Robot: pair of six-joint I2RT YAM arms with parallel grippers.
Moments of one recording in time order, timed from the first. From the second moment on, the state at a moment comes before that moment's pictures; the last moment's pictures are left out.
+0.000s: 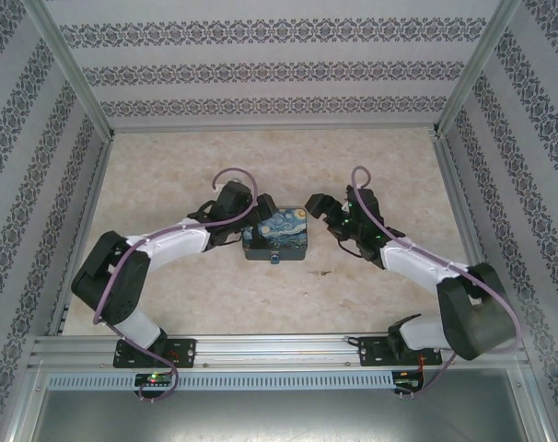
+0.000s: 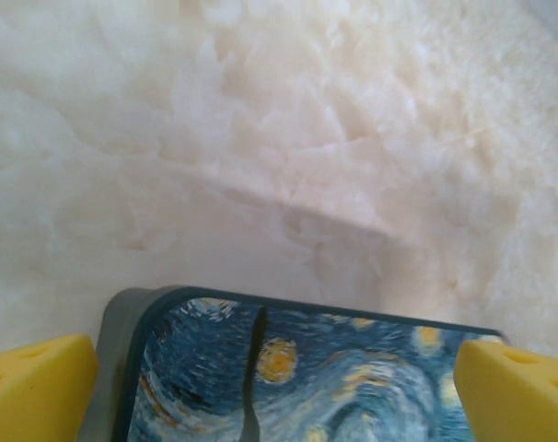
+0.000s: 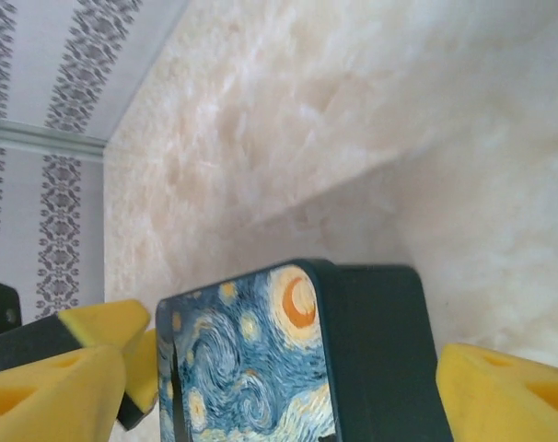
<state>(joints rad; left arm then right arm) -0.55 1.59 0.92 -0.05 -0.07 -0.90 0.38 1.33 0.62 0.15 -0.26 1.02</state>
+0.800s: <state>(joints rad) -0.39 1.23 0.90 -0.29 -0.16 -0.84 0.19 1.27 0.86 -0.48 -0.13 0.51</state>
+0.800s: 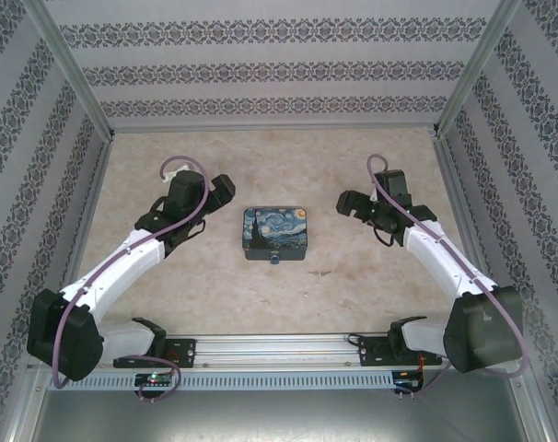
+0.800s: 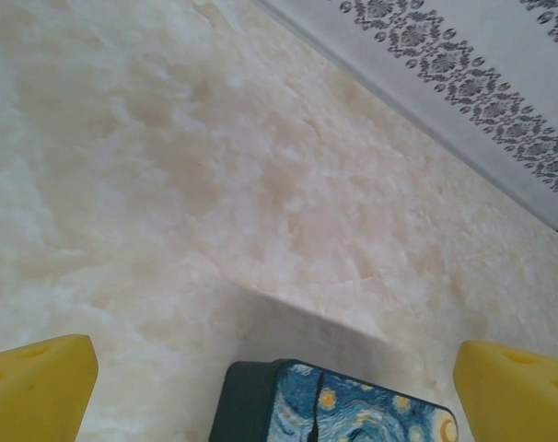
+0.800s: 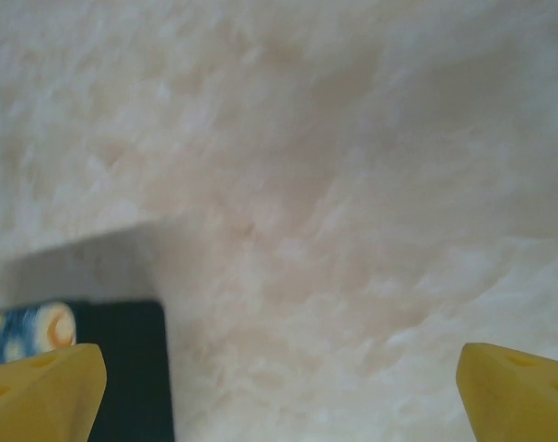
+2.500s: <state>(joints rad) -0.39 1.18 0.78 -0.34 -0.04 -0.88 0.68 1.36 0.51 -0.16 -0.15 0.58</state>
